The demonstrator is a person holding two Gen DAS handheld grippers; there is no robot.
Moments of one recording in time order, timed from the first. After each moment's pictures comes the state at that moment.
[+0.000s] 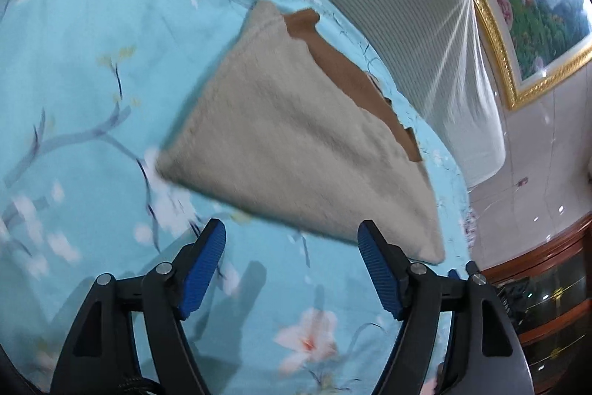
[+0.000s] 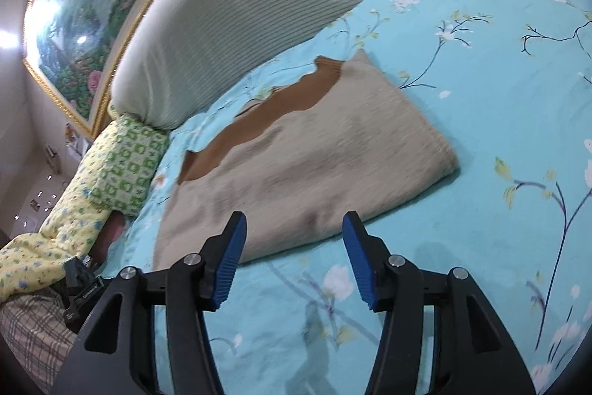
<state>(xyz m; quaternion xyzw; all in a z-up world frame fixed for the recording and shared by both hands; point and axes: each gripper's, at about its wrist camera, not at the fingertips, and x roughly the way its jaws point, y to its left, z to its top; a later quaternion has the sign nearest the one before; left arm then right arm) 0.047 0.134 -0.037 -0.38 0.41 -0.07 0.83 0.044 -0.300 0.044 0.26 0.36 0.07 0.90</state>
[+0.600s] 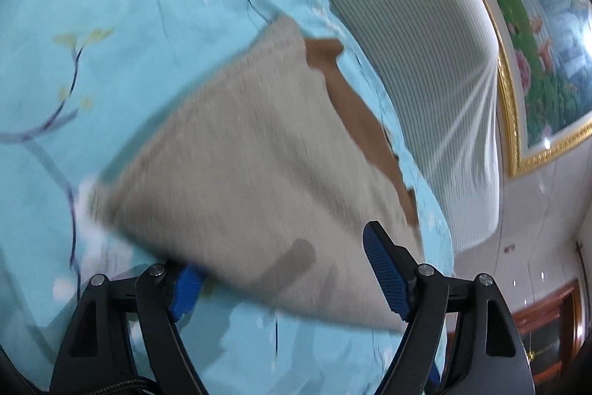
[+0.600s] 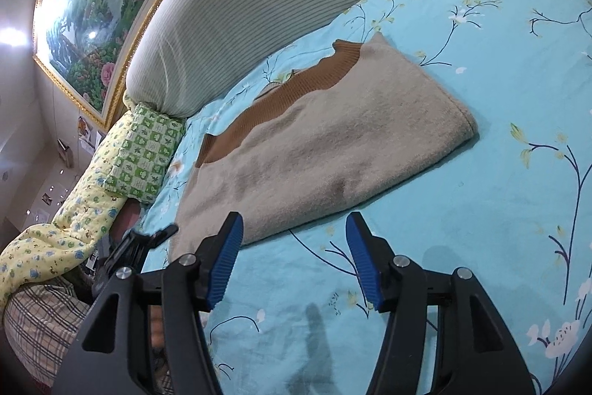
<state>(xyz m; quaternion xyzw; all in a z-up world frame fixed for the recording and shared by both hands) 0.103 0.130 -0.060 -0.46 0.34 0.00 0.82 0.033 -0.282 0.038 0.27 0.37 0.09 0.89</state>
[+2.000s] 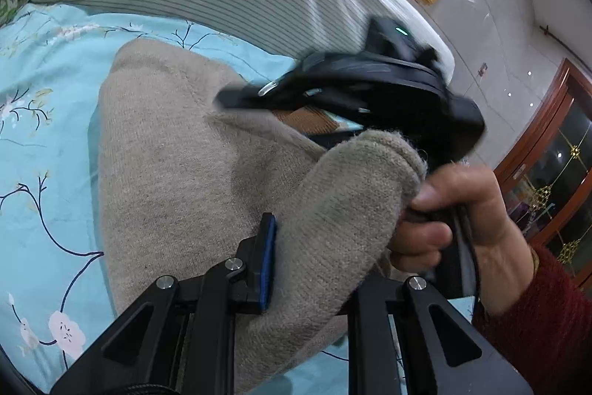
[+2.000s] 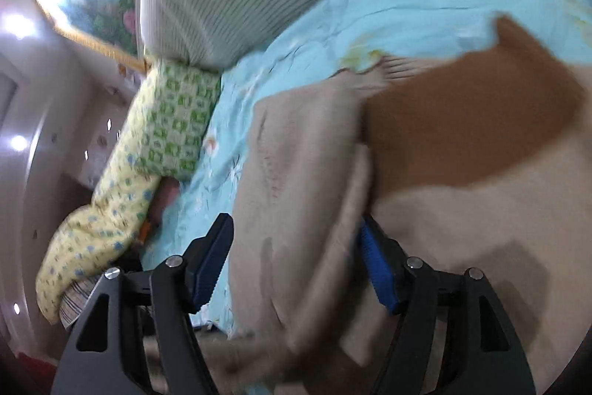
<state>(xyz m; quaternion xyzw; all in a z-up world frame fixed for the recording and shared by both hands) 0.217 -0.054 -0.012 -0.16 0.36 -0.21 0.89 0.308 -0.235 -0.002 0.24 0.51 0.28 0.78</state>
